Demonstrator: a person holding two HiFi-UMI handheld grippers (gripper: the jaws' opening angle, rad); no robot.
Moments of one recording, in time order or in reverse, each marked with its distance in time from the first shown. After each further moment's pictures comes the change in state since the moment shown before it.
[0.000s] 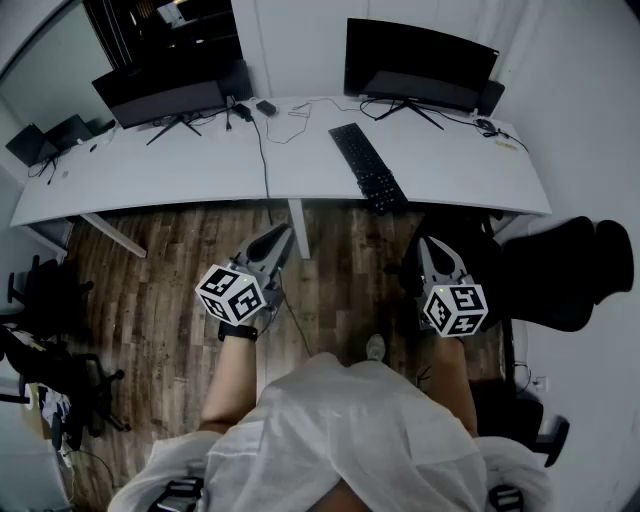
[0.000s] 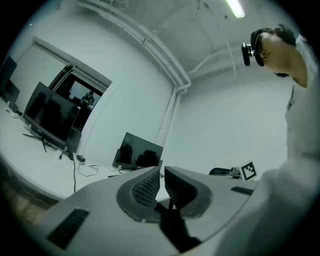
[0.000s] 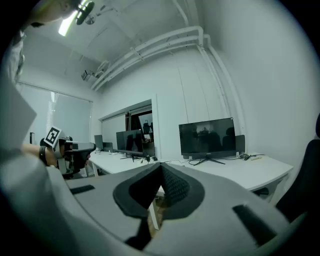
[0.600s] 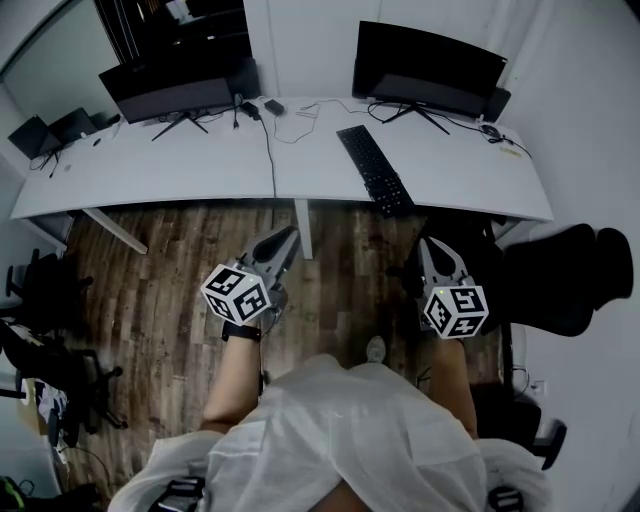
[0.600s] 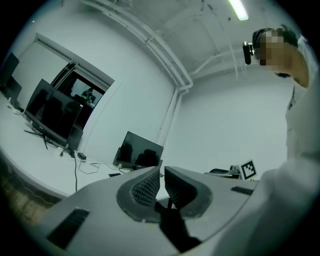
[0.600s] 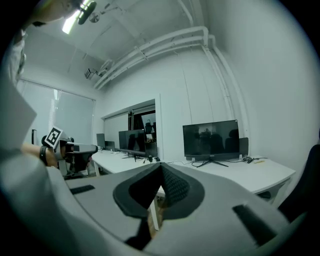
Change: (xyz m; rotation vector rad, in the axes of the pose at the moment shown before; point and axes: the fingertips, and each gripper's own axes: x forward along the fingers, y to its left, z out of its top) left arm -0.013 0.010 -0.001 -0.030 0.010 -0.008; right arm 0.008 0.027 0.009 -0.028 0.001 0.014
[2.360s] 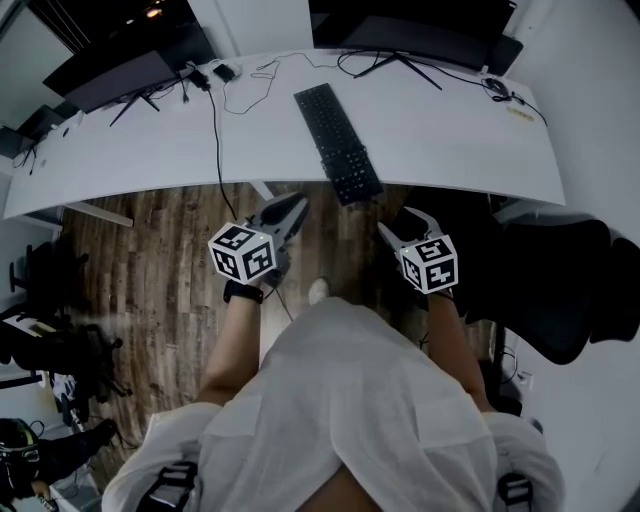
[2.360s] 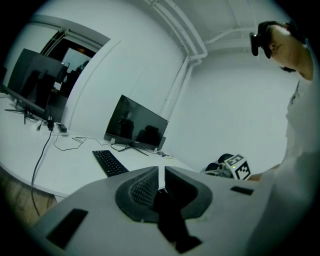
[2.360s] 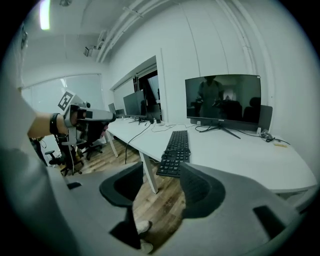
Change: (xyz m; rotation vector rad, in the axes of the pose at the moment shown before) left arm 0.253 0.011 -0.113 -0.063 0.276 0.021; right arm 0.130 -0.175 -0.136 -0.060 0.435 0.232
